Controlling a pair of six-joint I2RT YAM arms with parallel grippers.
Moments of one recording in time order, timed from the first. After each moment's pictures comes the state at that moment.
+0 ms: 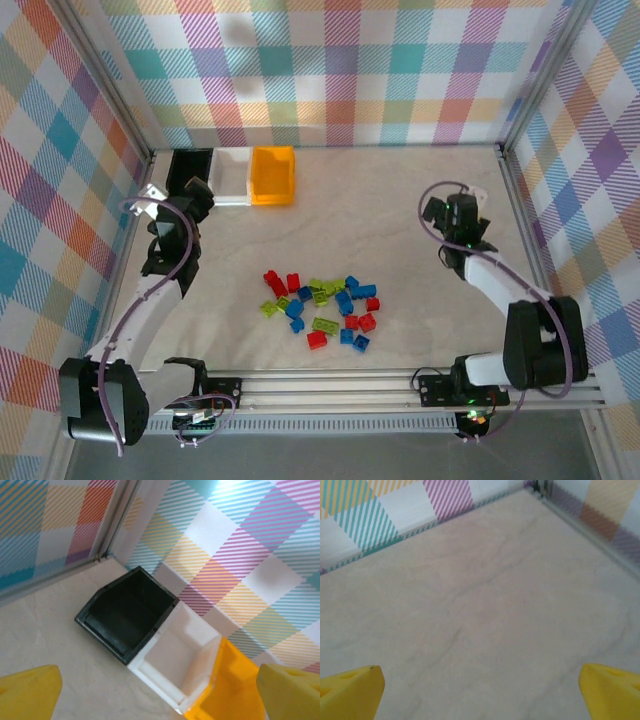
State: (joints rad) left arm -0.09 1.10 0.75 0.06 -0.45 -0.70; right arm 0.12 1.33 0.69 0.10 0.34 0.44
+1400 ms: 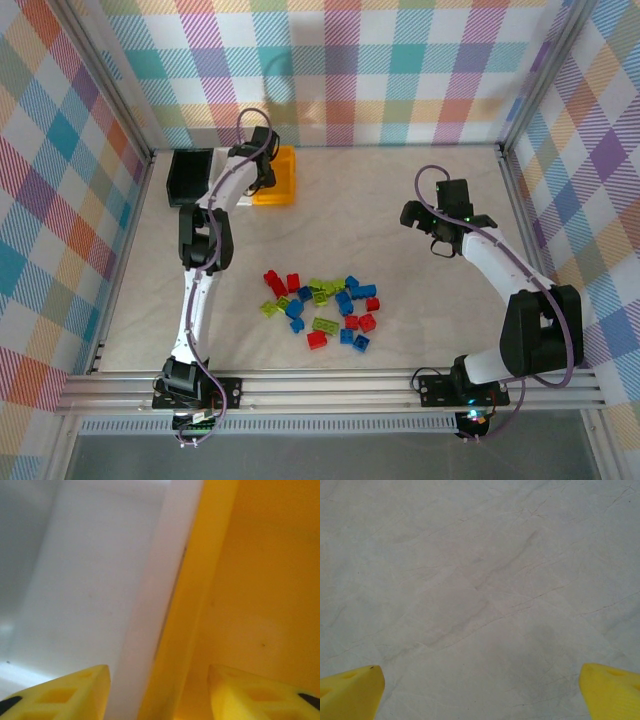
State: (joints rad) left arm -0.25 2.51 2.33 -0.93 -0.35 -0.44; right arm 0.18 1.43 0.99 -0.42 0.02 0.46
